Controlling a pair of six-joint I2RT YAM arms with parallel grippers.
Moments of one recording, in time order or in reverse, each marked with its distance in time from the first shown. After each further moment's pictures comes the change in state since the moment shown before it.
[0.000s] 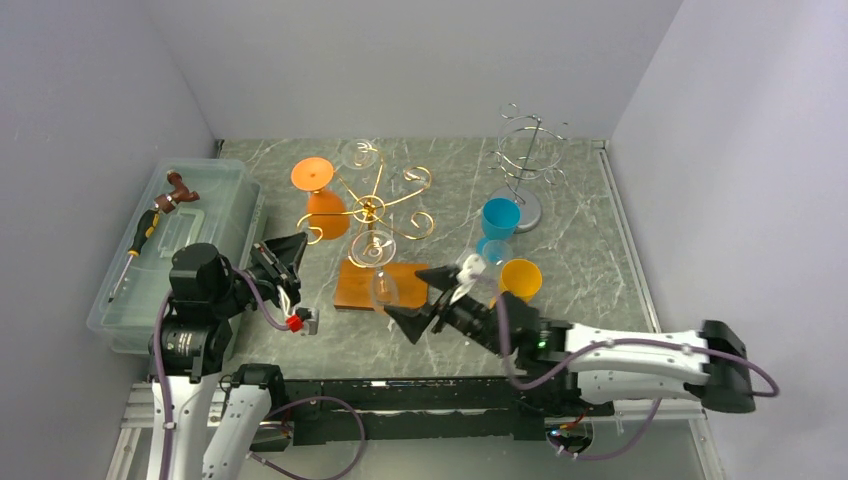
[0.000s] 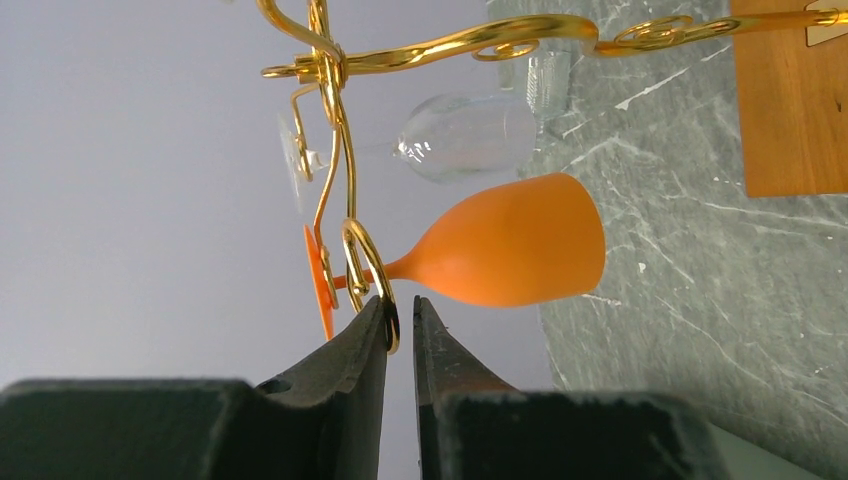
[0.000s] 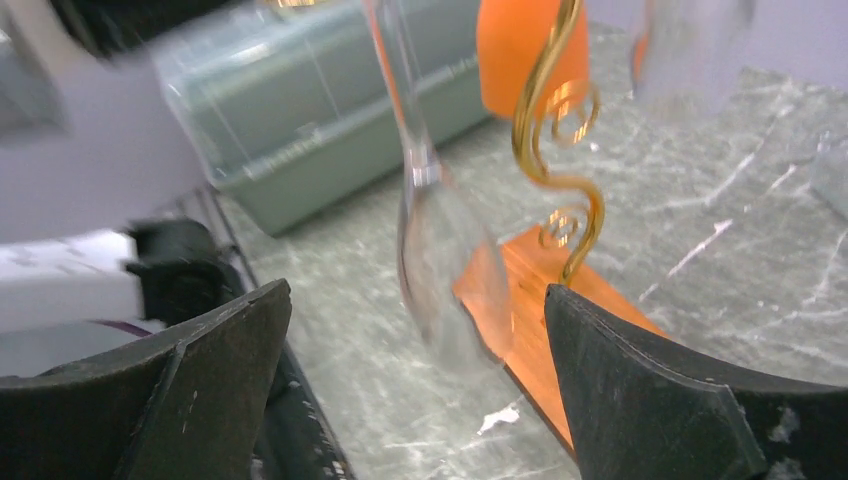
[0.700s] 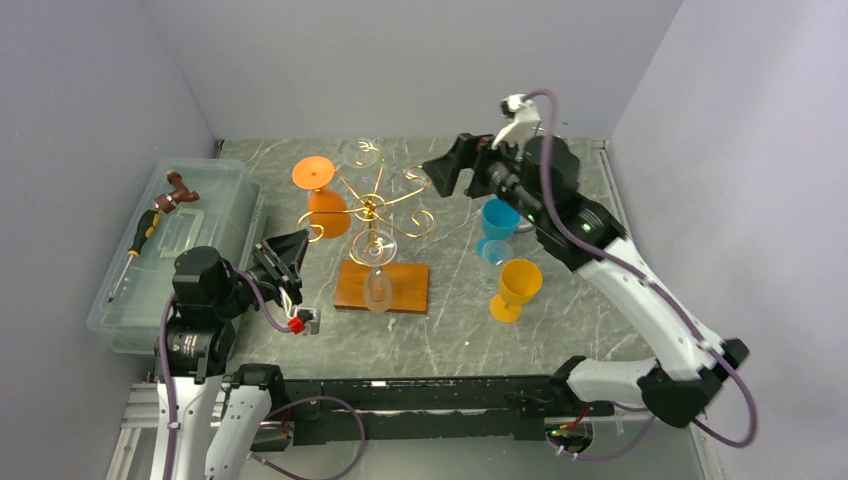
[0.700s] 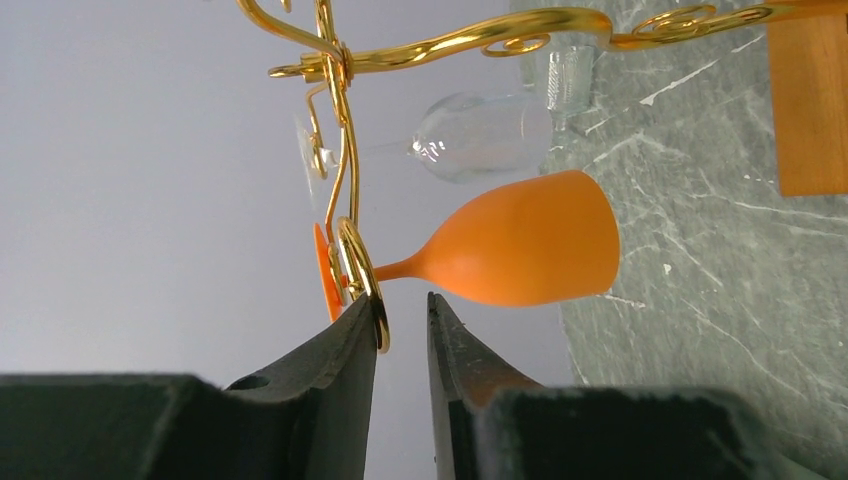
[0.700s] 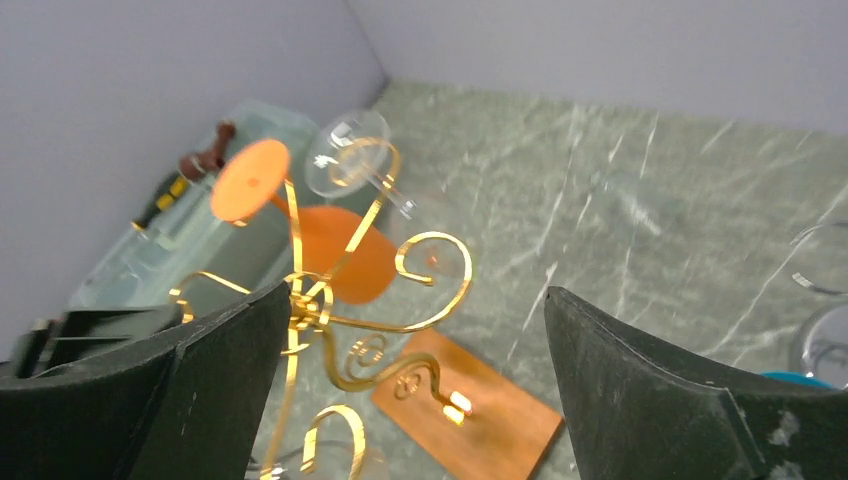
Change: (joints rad) left arm 0.000 -0.035 -0.066 0.091 0.011 0.001; right arm -0.603 0.129 0.972 -0.933 -0.274 0.233
